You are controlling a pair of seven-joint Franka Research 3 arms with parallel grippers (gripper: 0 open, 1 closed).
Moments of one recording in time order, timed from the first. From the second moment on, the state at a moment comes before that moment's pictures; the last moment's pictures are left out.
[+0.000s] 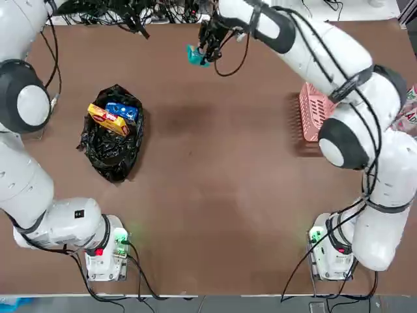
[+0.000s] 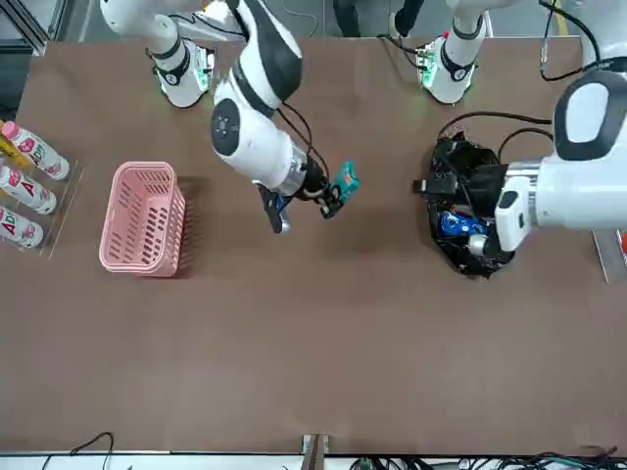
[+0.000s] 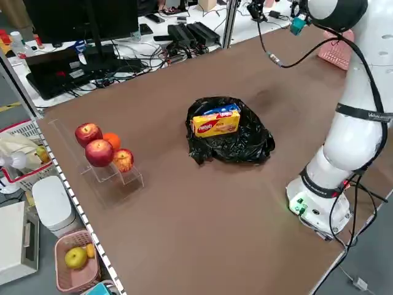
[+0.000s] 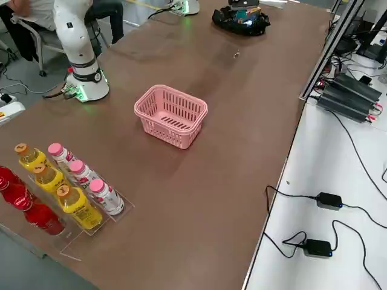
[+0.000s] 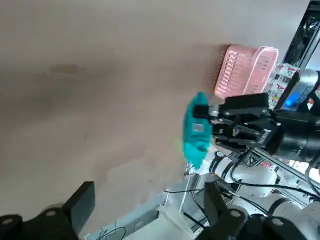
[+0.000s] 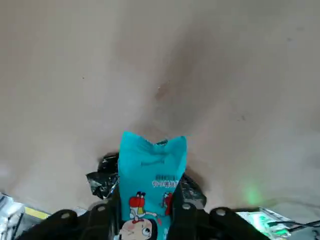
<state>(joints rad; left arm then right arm) 0.09 0.31 -0.34 -1.48 -0.69 1.53 -0.19 0.95 0.57 -0.33 -1.30 0.78 2.07 1.49</state>
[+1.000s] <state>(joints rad) -0.06 0.31 -0.34 -1.55 -0.60 1.67 -0.26 0.99 0.64 -0.30 -1.19 0.78 2.16 1.68</state>
